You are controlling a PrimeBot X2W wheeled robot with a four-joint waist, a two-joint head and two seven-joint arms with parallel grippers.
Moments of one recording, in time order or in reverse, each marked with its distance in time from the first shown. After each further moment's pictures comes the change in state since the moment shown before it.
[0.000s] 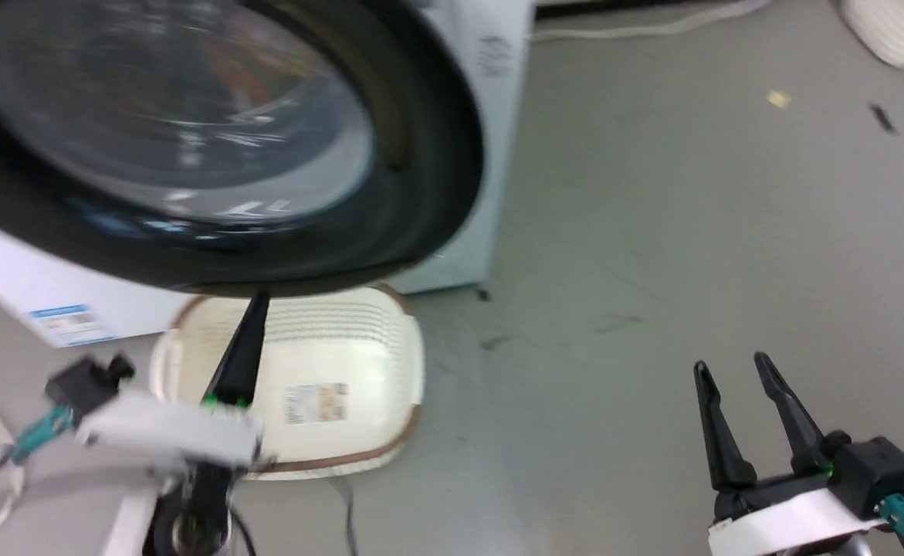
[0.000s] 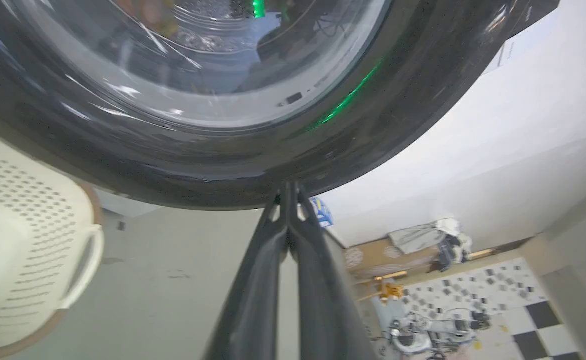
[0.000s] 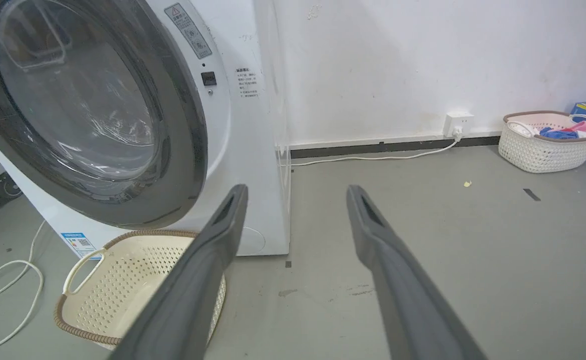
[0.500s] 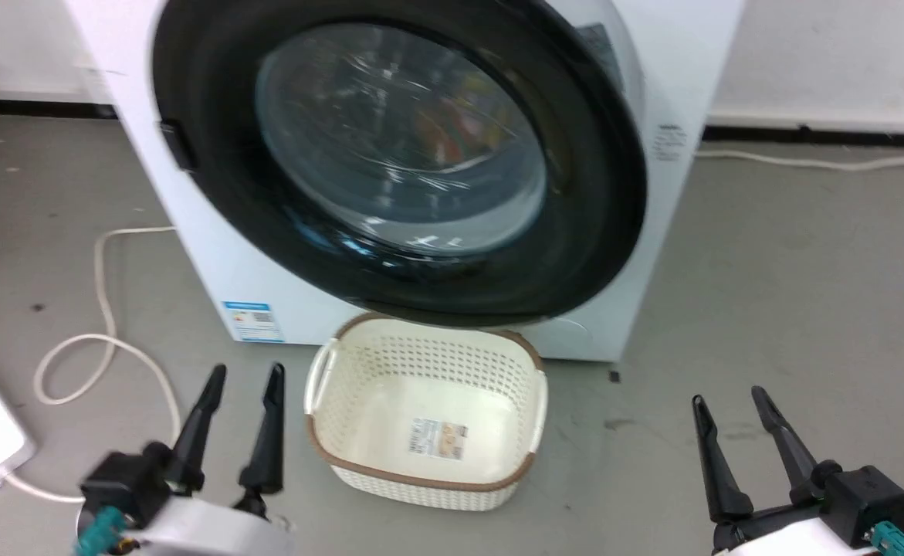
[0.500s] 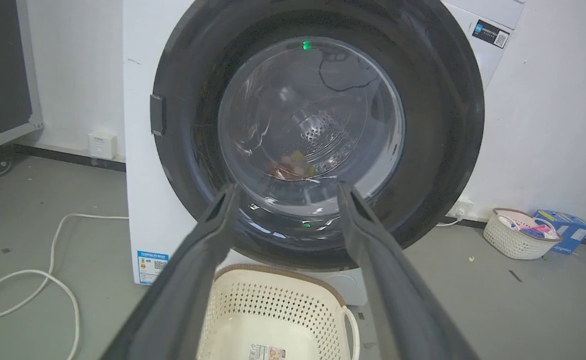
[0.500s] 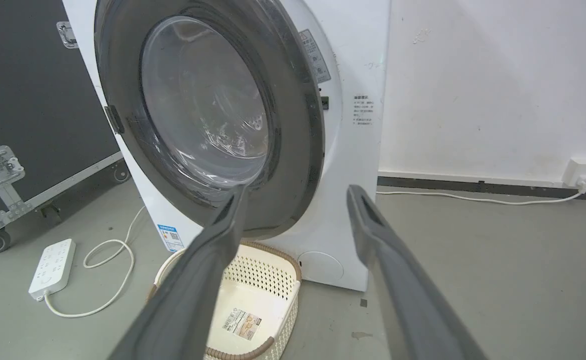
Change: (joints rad) left arm 0.219 0.104 -0.089 -0.107 0.741 0.097 -0.297; right arm 0.066 0.000 -0.002 0.004 -0.034 0.000 0.000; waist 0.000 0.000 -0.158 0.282
